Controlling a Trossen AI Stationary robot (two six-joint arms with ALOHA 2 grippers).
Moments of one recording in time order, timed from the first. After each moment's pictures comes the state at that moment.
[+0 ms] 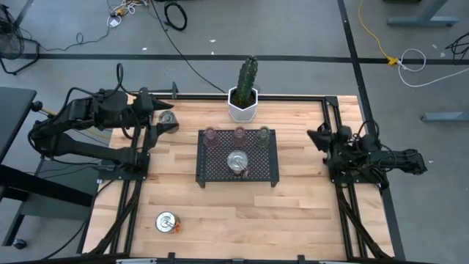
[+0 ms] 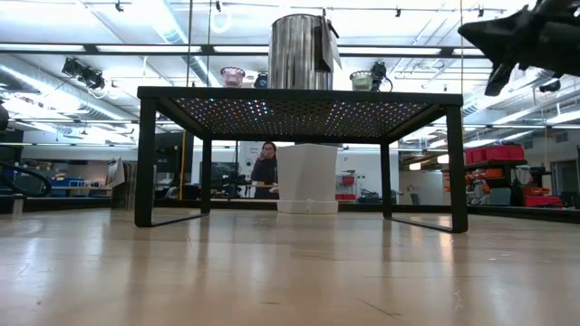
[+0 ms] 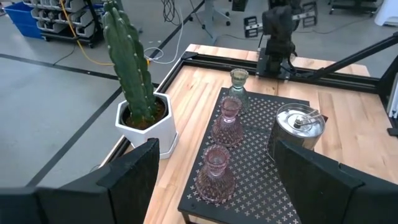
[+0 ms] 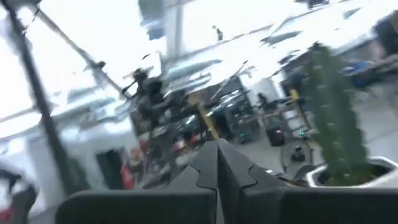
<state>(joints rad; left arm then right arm) 0.09 0.84 1.33 -0.89 -0.24 -0.07 -0.02 0.00 0.02 0.41 0.22 0.29</state>
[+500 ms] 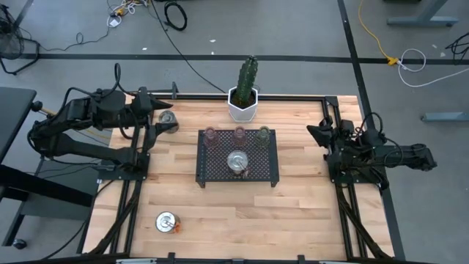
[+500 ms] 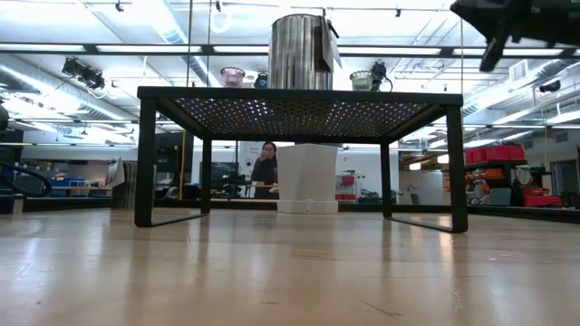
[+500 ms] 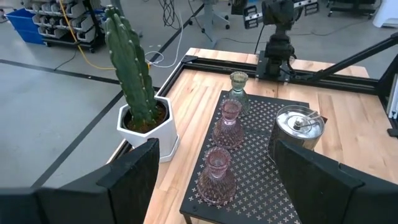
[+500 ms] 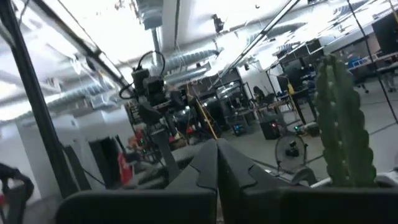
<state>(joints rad) 0.09 0.83 1.33 -0.89 -0.24 -0.05 -0.02 0.19 0.19 0.38 0.23 0.28</state>
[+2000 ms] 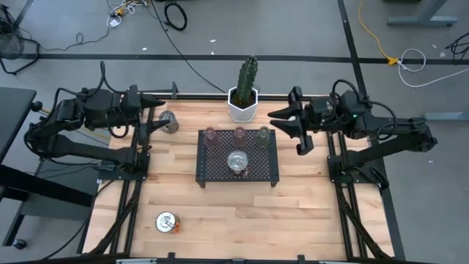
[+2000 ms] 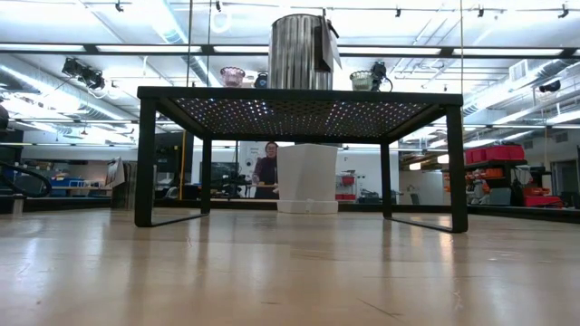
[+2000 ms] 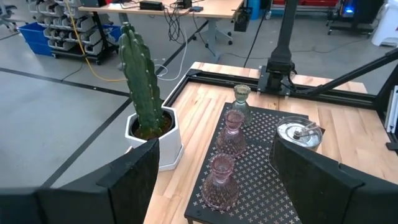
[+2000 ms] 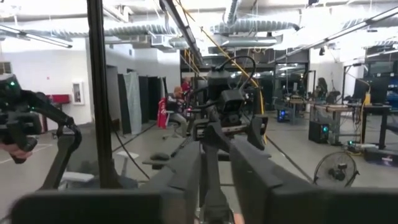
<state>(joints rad) 0.09 0.77 1.33 -0.89 -0.26 -0.06 0.00 1.09 1.20 0.14 -0.10 0.01</state>
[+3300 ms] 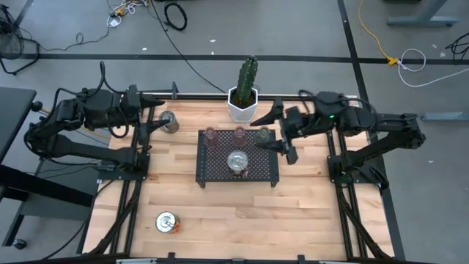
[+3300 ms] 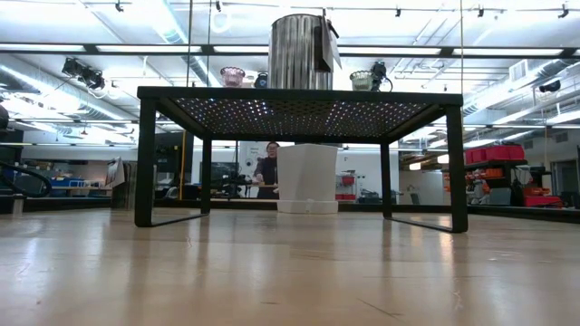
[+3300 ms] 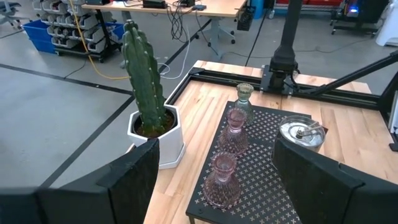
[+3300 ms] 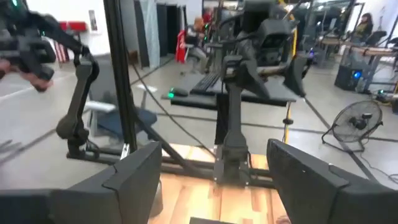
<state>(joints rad) 0.09 0.77 1.33 -0.90 -0.27 -0.07 0.04 1.27 1.46 -0.25 -0.15 -0.05</state>
